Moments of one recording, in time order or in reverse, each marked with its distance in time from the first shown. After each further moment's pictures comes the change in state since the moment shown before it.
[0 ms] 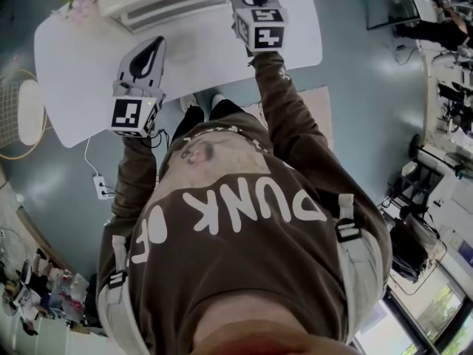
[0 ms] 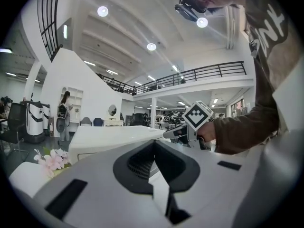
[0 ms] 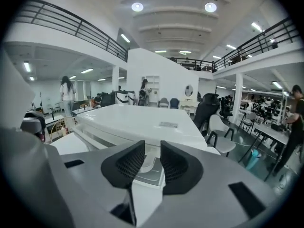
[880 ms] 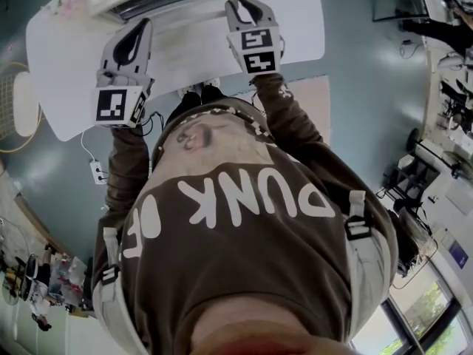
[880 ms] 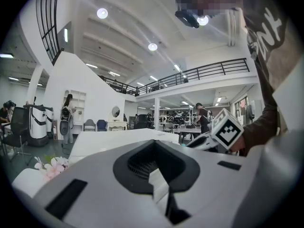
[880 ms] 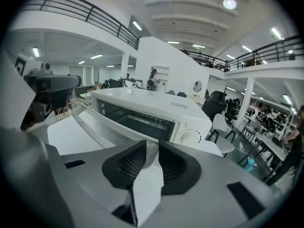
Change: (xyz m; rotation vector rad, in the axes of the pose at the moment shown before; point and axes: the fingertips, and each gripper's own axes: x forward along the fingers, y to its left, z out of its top) left arm 0.031 0.026 0.021 0.009 -0.012 0.043; right arm -0.021 0.017 -0.049 -0.137 0.127 0.041
